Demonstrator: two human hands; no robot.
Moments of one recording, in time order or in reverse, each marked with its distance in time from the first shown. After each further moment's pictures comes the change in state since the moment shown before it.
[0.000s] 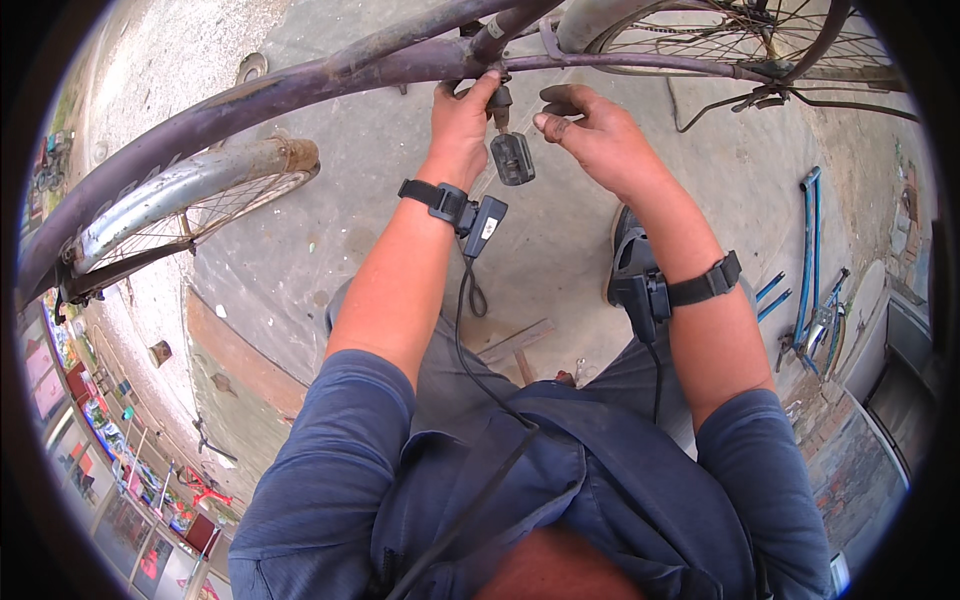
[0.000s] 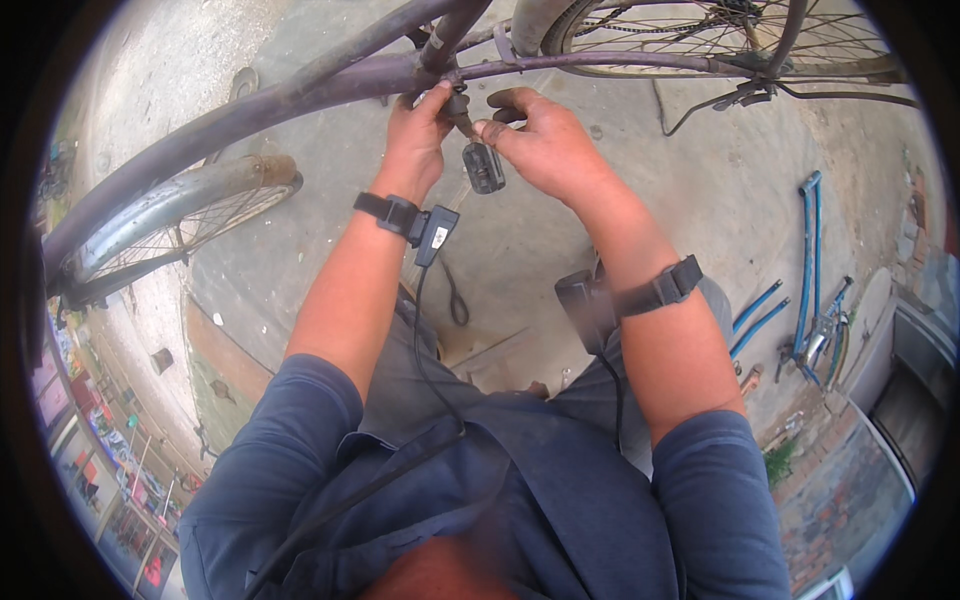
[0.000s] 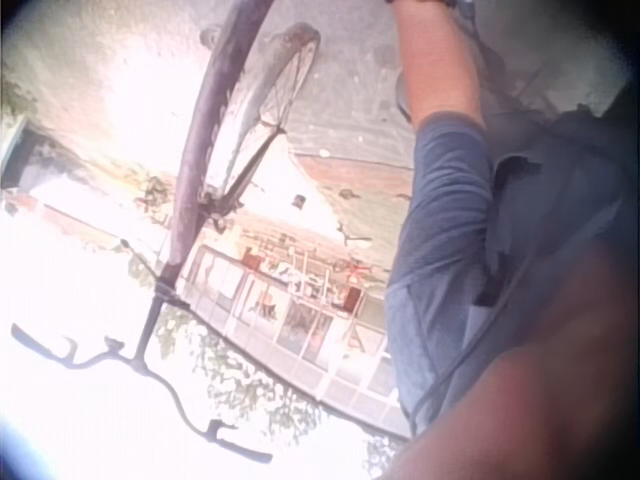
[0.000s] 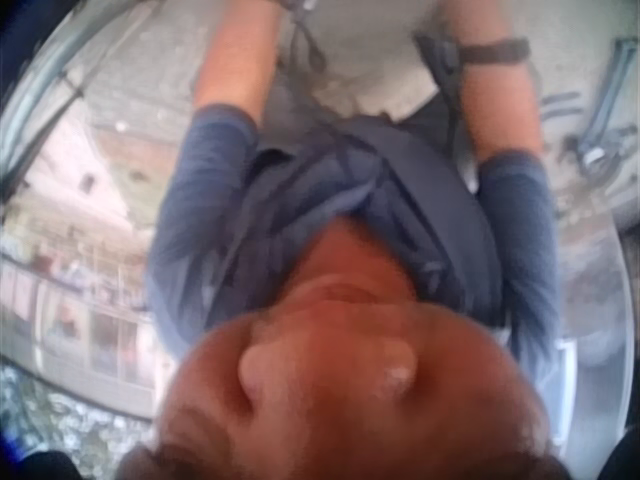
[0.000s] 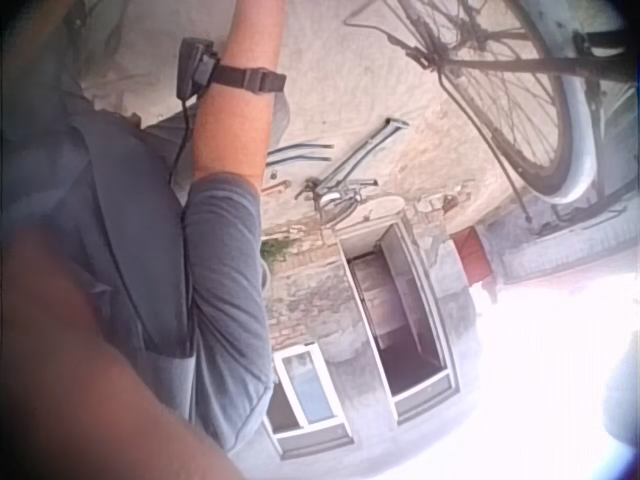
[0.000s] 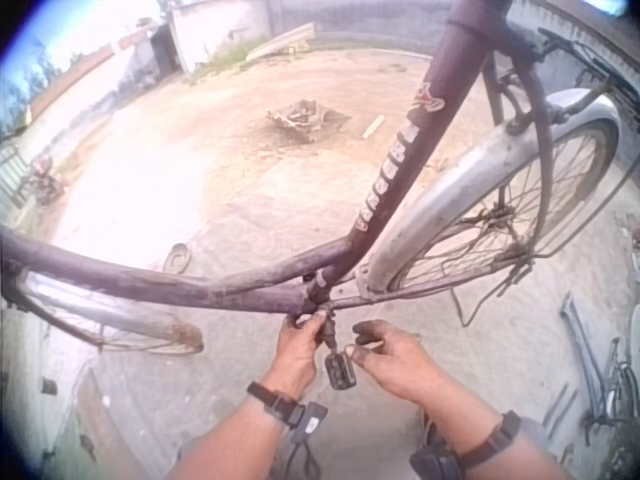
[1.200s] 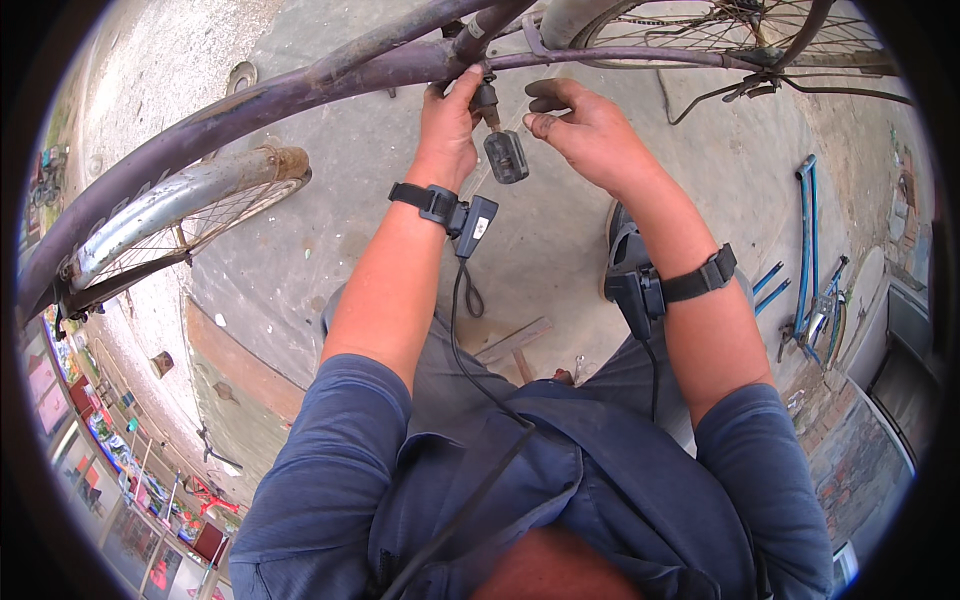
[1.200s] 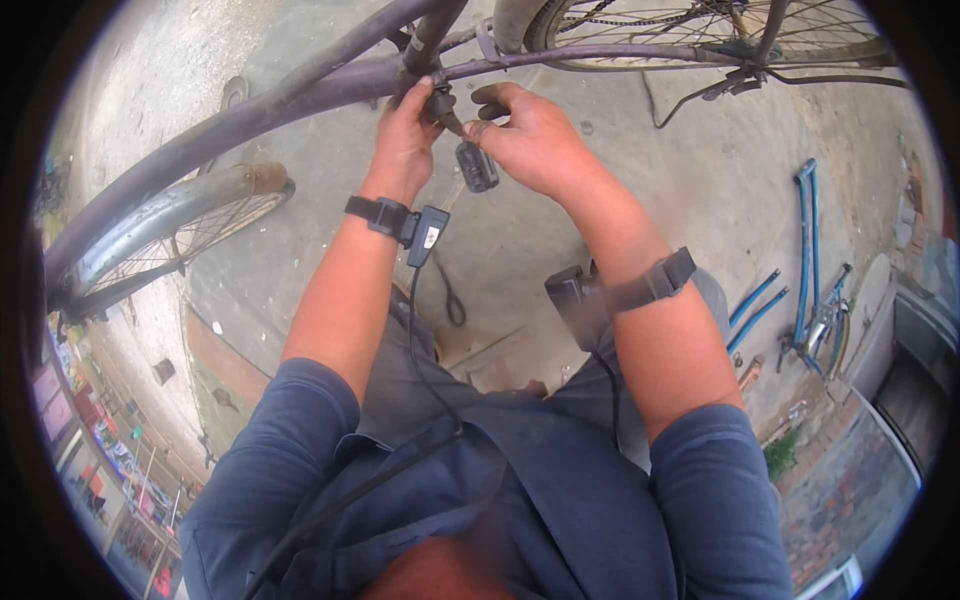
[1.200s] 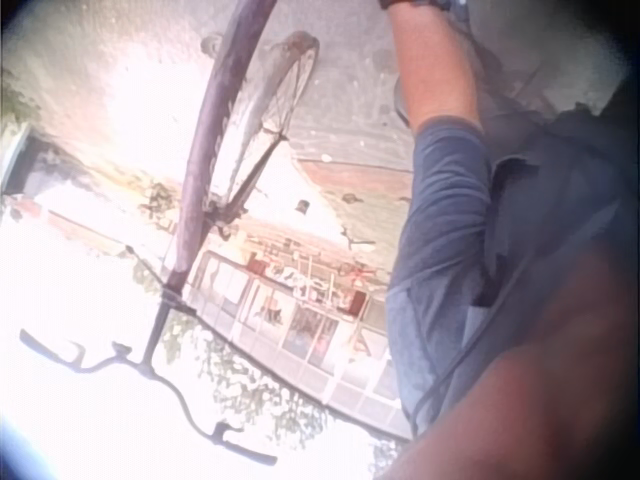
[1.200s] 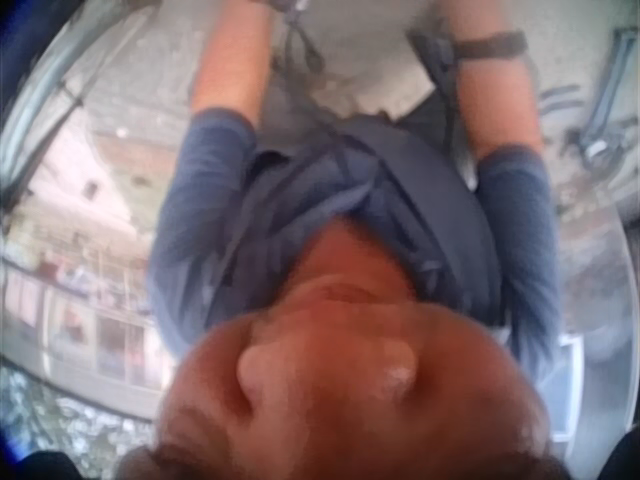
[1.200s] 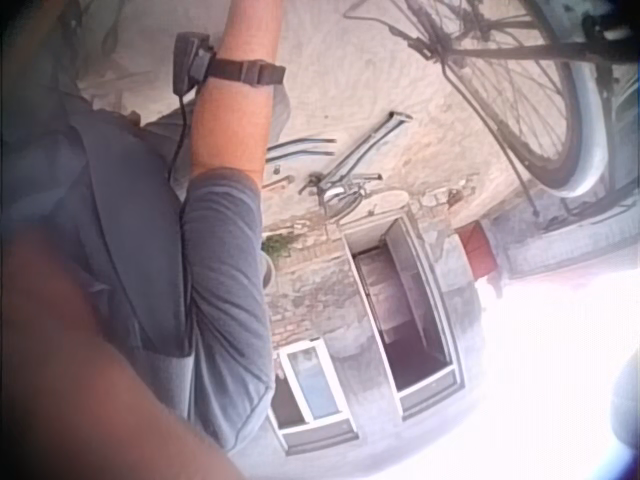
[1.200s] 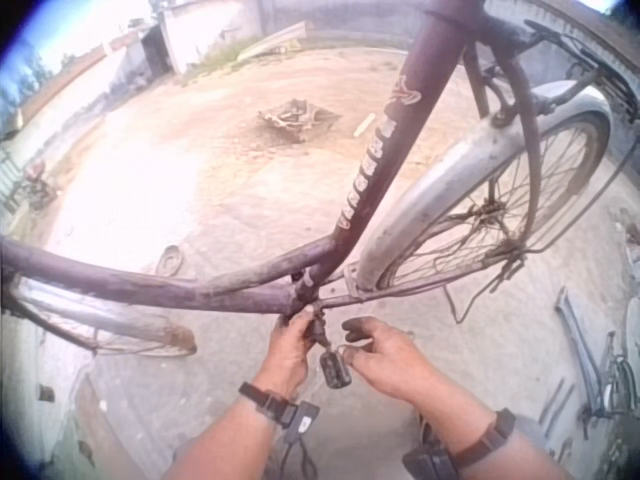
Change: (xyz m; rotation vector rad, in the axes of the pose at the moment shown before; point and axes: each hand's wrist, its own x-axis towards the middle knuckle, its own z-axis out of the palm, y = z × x) left_hand 0.004 -0.002 -0.006 0.033 -0.007 -0.061; right_hand -0.002 -0.008 -0.002 -0.013 0.002 0.016
